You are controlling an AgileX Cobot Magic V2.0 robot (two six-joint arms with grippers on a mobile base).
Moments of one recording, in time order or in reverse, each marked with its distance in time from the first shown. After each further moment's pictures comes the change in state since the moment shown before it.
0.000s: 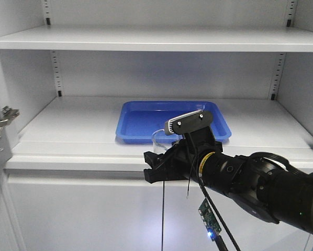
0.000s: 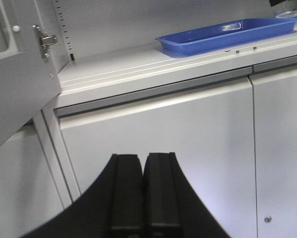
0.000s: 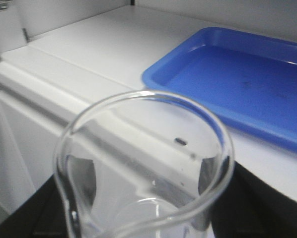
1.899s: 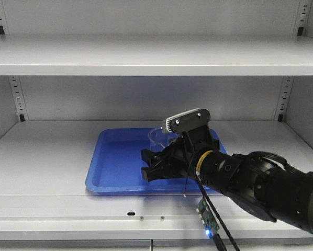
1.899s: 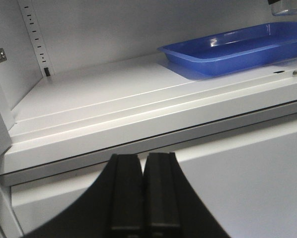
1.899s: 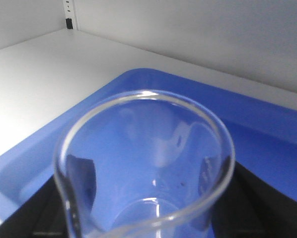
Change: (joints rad) left arm 0.000 0.000 0.000 0.000 0.000 0.000; right arm 0.000 0.013 -0.020 0.000 -0.024 -0.010
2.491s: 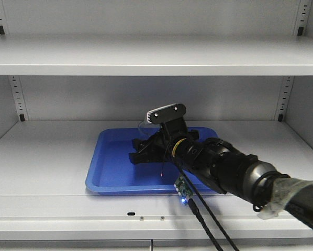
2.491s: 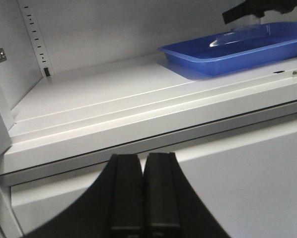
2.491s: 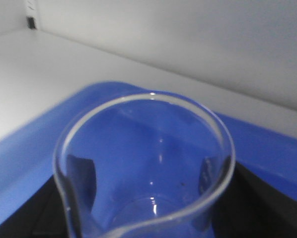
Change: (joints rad) left arm 0.000 0.000 0.000 0.000 0.000 0.000; right arm -0.019 0.329 -0.379 0.003 0.070 -0.020
